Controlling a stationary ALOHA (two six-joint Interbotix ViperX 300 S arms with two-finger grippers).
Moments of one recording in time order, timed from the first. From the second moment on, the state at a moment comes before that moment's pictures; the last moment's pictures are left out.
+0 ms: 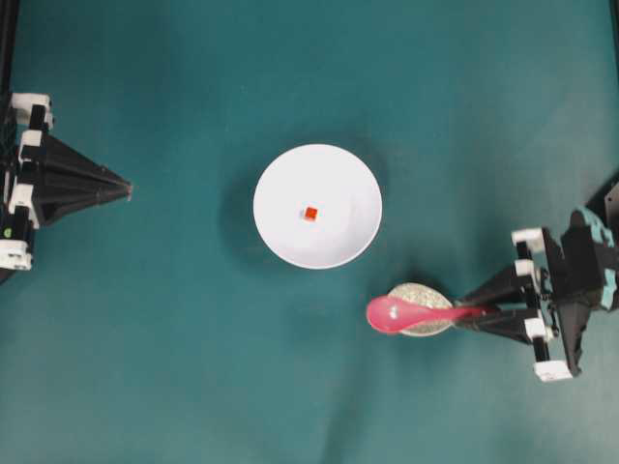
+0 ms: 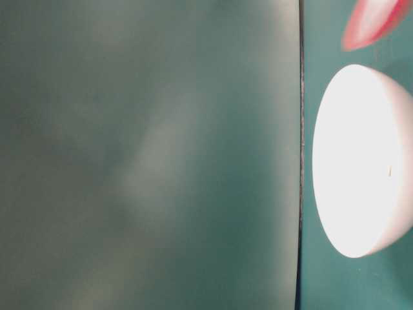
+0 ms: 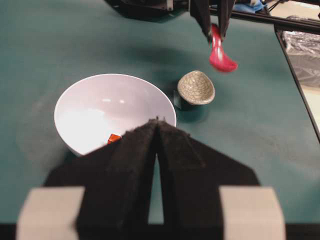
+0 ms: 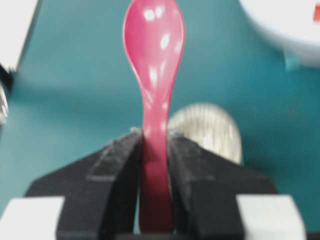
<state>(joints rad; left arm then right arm) -0.02 -0.96 1.16 0.01 -0.08 -0.17 0.61 -0.29 1.21 0.80 -0.73 -0.18</state>
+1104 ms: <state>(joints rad) -0.02 -0.96 1.16 0.01 -0.04 -0.17 -0.35 -0.40 0.59 0.79 0.42 -0.41</state>
